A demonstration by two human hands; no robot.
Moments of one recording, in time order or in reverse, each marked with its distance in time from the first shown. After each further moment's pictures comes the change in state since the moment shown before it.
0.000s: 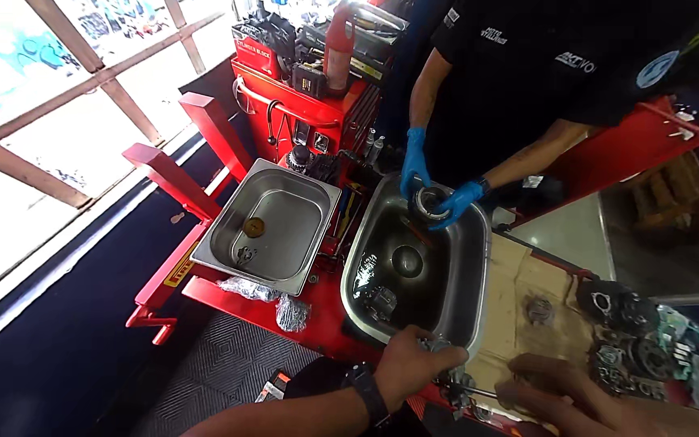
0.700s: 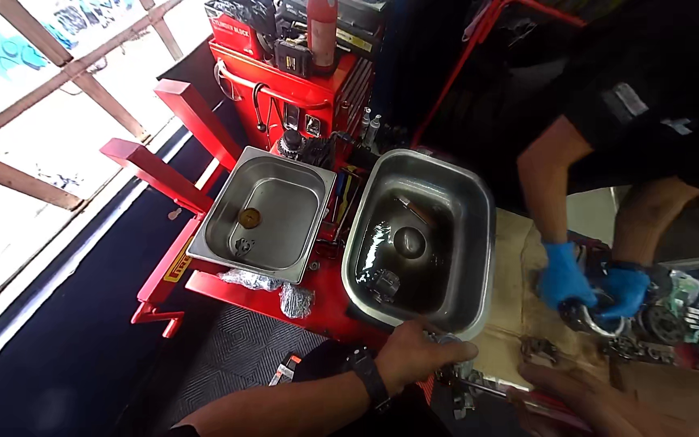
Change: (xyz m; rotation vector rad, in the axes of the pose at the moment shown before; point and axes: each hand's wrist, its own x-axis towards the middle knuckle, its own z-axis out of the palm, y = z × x) left_hand -0.006 -0.002 -0.001 0.085 -0.152 -0.068; right_hand -0.020 -0.003 0.016 -0.092 0.118 0.015
